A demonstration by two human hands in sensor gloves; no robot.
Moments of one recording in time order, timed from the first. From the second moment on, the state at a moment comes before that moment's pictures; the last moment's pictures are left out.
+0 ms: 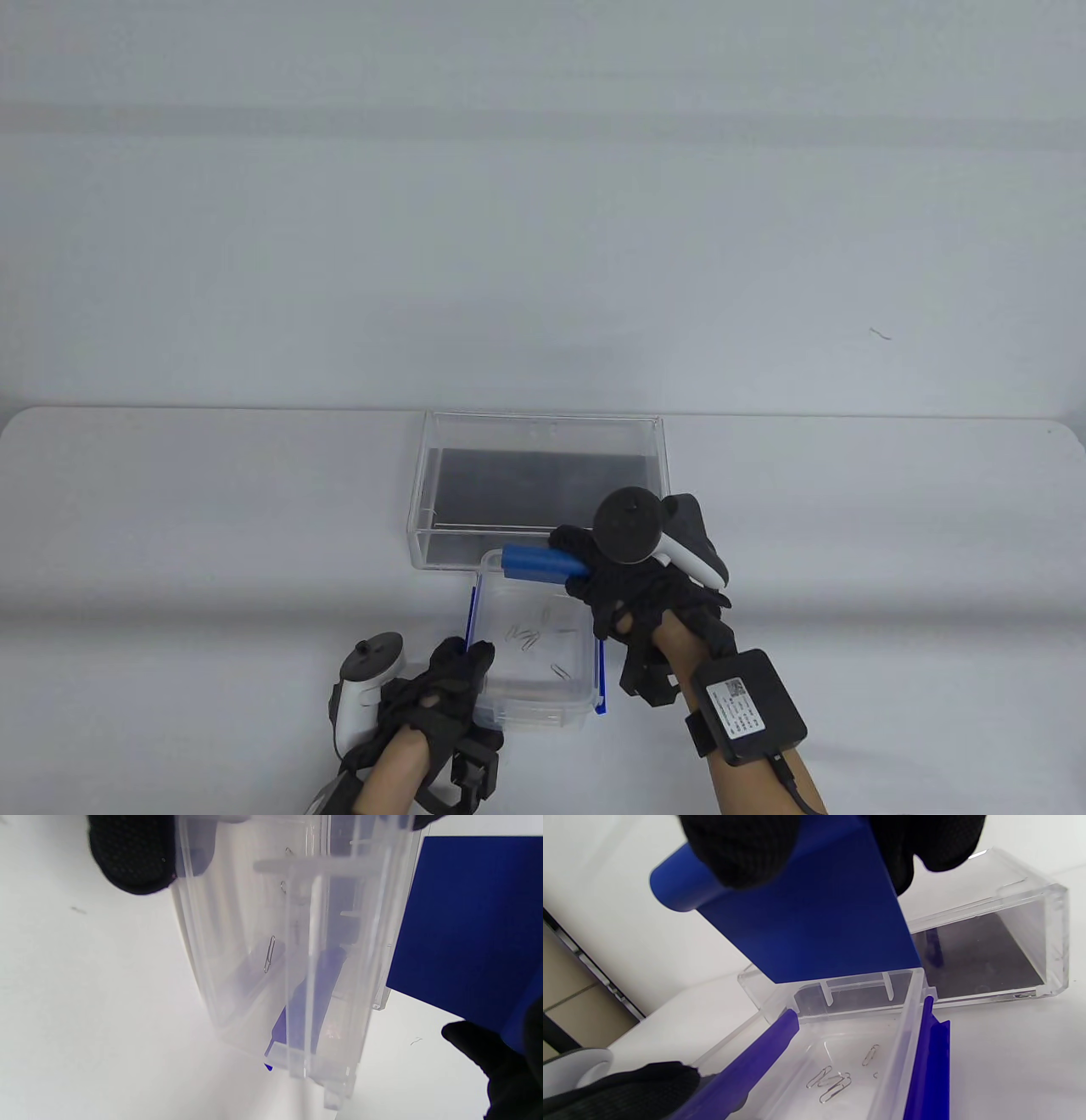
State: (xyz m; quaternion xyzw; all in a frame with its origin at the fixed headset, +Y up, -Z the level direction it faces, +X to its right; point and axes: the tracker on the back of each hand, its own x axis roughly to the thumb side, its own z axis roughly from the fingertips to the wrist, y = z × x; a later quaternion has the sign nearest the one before) left_hand -0.162 -0.800 -0.345 -0.30 0.10 0.66 0.68; right_hand 0.089 -0.639 -0.416 0.16 0.11 0.95 0.23
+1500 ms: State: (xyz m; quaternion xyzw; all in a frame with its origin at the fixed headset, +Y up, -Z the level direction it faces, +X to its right) left_hand -0.320 -0.700 -0.357 -0.02 0.15 0.60 0.78; right_hand 0.245 -0.720 -0.315 -0.15 -0.12 0.89 0.41
